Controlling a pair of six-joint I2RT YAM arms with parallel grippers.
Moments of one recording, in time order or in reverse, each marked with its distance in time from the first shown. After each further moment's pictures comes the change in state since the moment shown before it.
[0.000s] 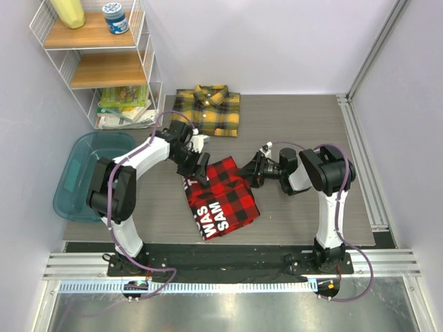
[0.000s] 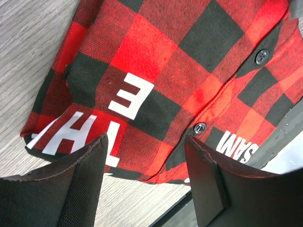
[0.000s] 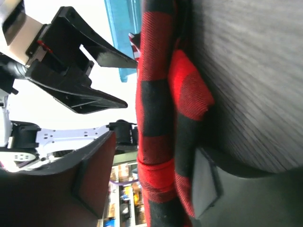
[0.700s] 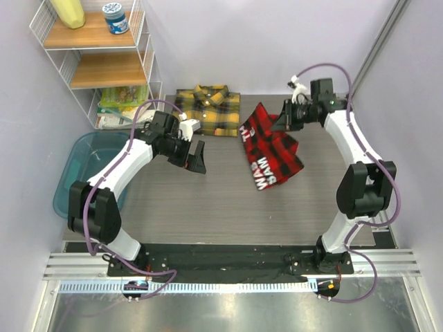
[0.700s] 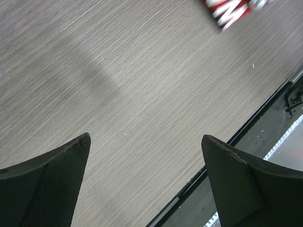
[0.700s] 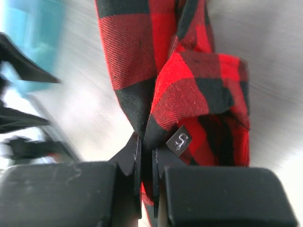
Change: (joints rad) left arm 0.058 -0.220 0.000 0.009 0.055 -0.016; right arm -0.203 -0.343 0.822 -1.683 0.293 -1.118
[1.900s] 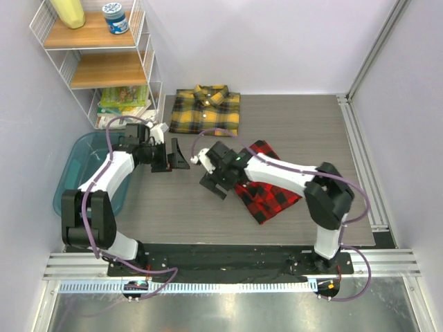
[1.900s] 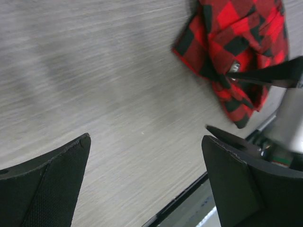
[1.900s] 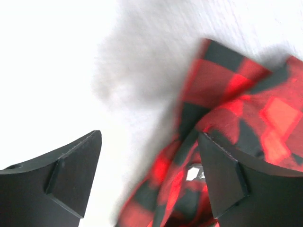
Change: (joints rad) left arm 0.244 -0.060 -0.206 0.174 0.082 -0.174; right arm 0.836 0.129 -0.150 0.029 0.892 -0.304
